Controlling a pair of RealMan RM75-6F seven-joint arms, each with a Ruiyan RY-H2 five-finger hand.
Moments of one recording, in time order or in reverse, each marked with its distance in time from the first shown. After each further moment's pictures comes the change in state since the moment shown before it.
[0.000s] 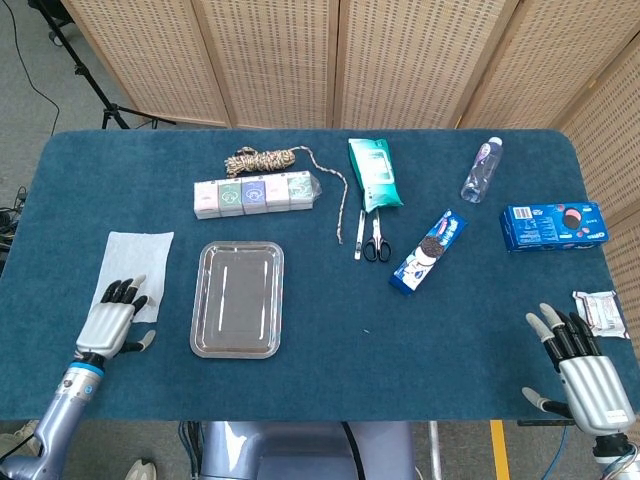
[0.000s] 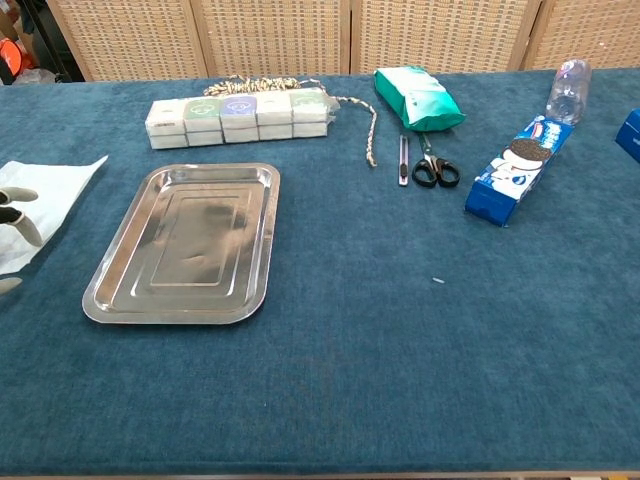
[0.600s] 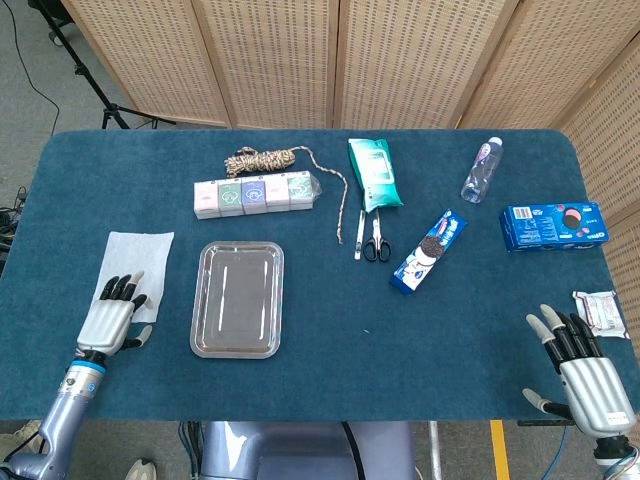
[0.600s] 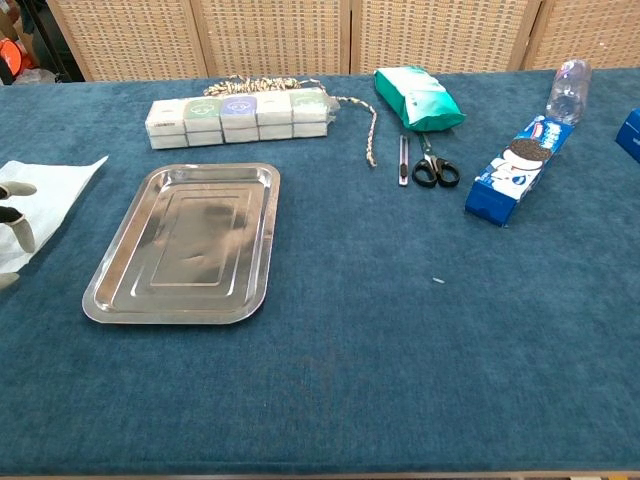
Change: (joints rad) left arm 0.004 -0.042 -0.011 0.053 0.003 0.027 0.017; right arm -0.004 0.000 -0.002 0.001 -0.007 0.009 -0.001
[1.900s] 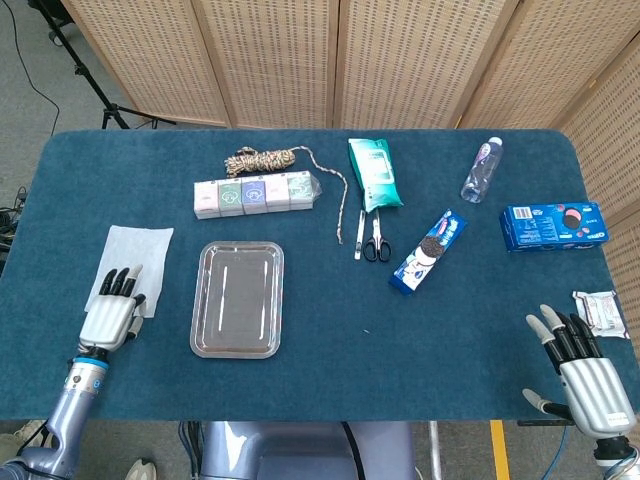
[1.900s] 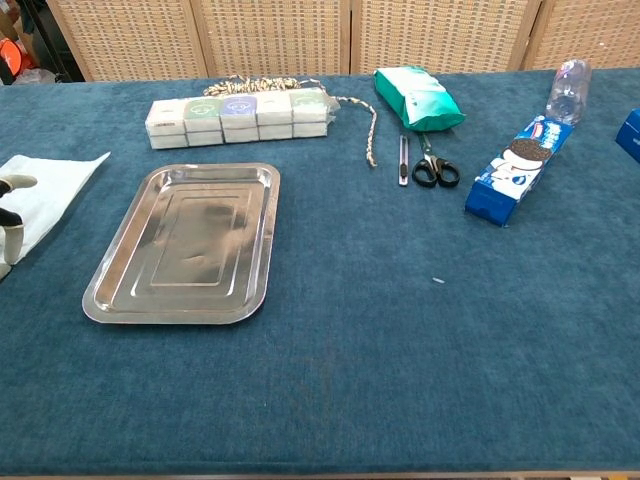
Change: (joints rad) left arm 0.000 -0.109 -0.005 0.191 0.051 0.059 0.030; right arm -0.002 -0.001 0.000 0.002 -0.006 0.004 0.001
